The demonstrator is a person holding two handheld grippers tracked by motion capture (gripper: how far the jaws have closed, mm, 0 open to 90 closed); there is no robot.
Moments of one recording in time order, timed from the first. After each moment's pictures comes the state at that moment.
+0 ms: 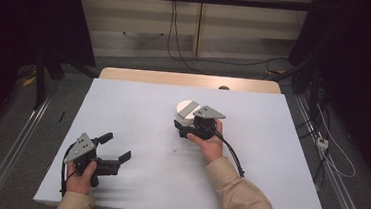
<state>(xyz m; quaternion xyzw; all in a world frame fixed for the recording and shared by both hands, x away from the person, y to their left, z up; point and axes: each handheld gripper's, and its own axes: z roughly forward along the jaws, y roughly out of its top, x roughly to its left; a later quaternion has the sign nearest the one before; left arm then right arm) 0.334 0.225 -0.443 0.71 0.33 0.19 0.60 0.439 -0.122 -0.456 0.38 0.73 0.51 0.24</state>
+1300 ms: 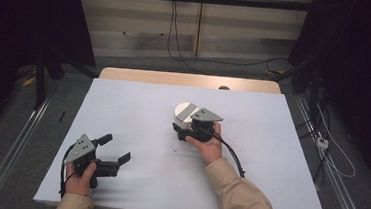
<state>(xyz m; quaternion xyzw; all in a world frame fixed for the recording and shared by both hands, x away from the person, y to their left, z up) 0.332 0.226 -0.444 0.71 0.33 0.19 0.59 0.436 -0.119 -0.460 0.37 0.74 0.50 0.25</state>
